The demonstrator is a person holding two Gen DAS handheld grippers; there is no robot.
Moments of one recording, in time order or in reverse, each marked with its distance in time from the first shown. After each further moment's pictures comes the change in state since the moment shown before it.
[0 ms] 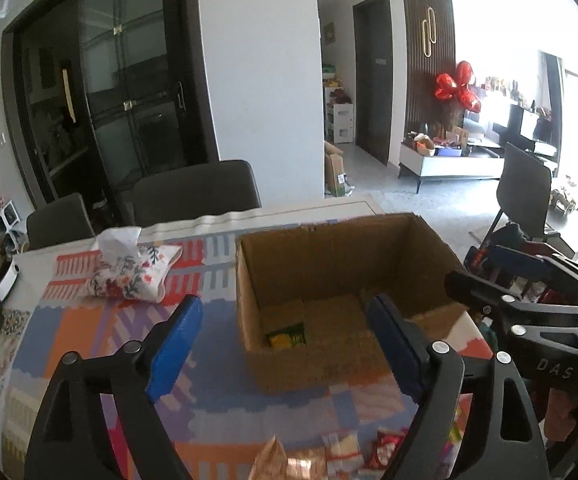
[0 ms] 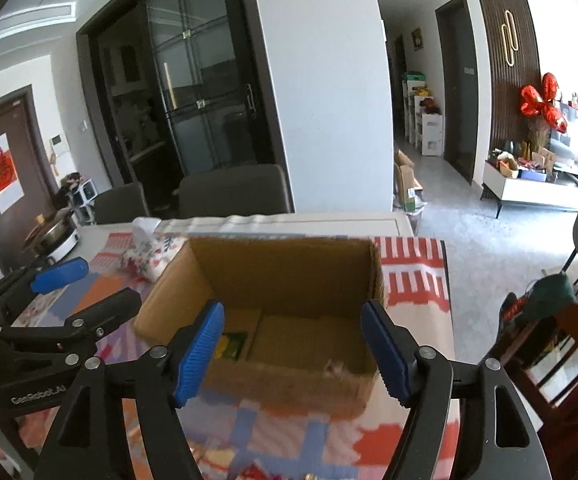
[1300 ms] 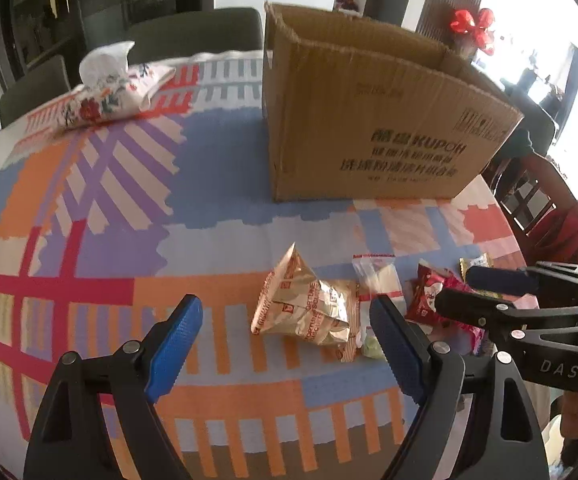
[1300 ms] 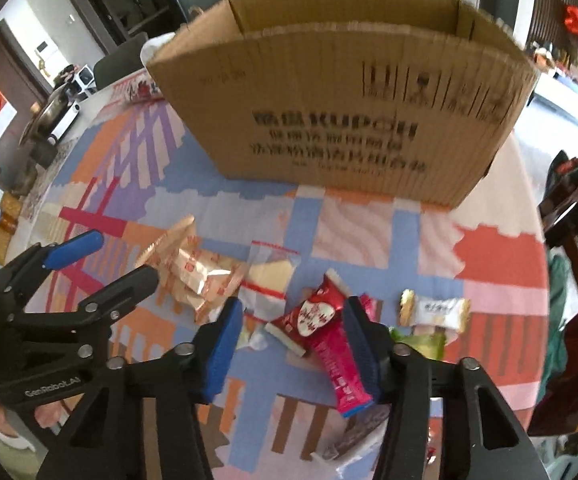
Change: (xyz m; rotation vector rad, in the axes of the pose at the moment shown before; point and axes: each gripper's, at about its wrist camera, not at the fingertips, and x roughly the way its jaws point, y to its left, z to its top) left arm 0.048 0.040 -0.139 -0.116 0.402 -0.112; right arm 0.060 0.048 -0.122 0.042 0.576 0.077
